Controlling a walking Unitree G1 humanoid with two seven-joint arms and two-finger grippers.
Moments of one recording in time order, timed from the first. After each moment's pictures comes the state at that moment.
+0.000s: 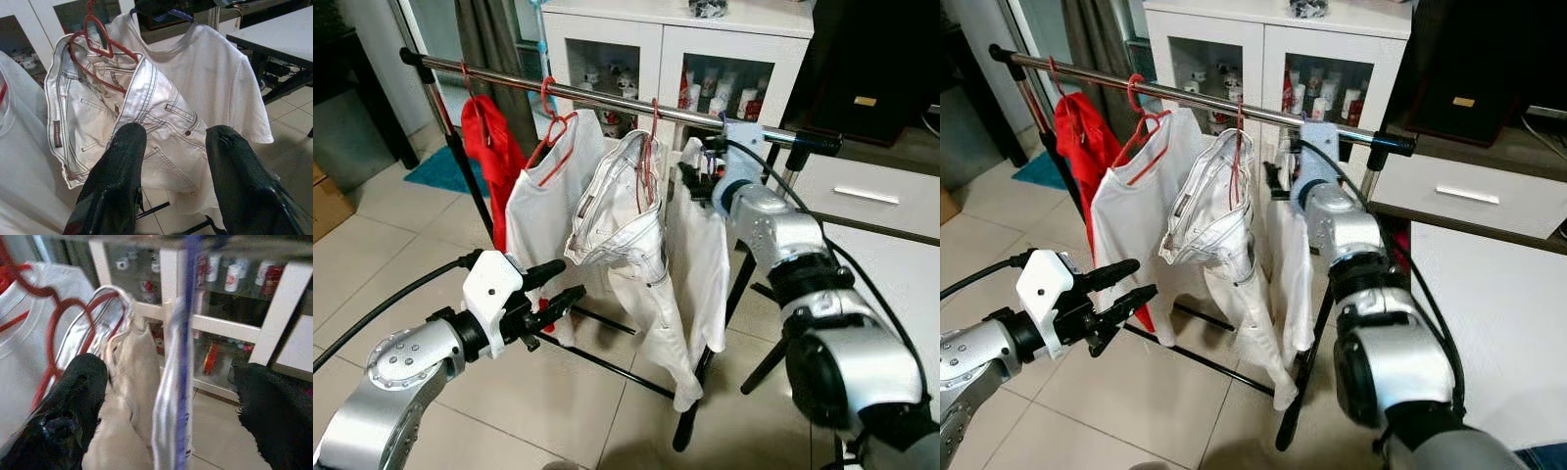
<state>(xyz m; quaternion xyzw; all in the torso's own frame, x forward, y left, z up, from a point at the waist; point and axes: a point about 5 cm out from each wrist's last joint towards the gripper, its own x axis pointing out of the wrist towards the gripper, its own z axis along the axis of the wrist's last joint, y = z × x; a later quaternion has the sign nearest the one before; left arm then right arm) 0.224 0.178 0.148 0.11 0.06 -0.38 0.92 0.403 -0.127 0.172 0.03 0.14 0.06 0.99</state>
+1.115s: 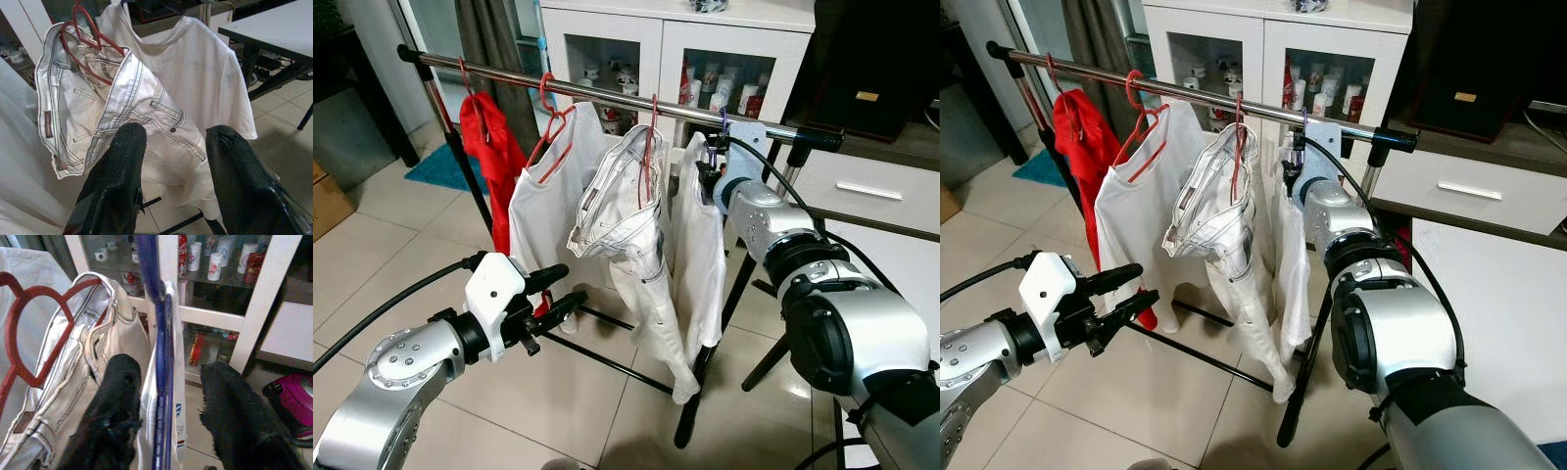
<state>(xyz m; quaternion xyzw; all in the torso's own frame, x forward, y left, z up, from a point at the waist) 0.223 0.177 0.147 0.11 0.07 -0.39 0.91 0.410 -0.129 0.167 0.02 0.15 0.02 0.99</state>
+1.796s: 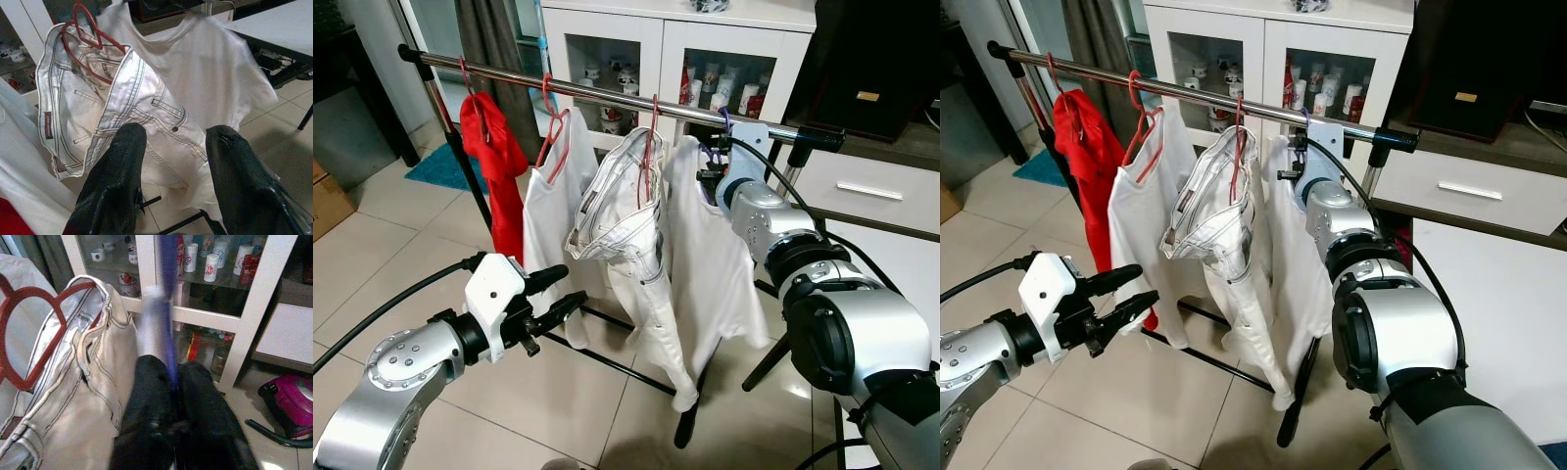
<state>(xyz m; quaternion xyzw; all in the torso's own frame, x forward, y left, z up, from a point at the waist) 0.223 0.178 0.147 0.11 0.07 -0.39 0.91 0.410 -0.130 0.166 0.02 0.15 0.01 0.99</state>
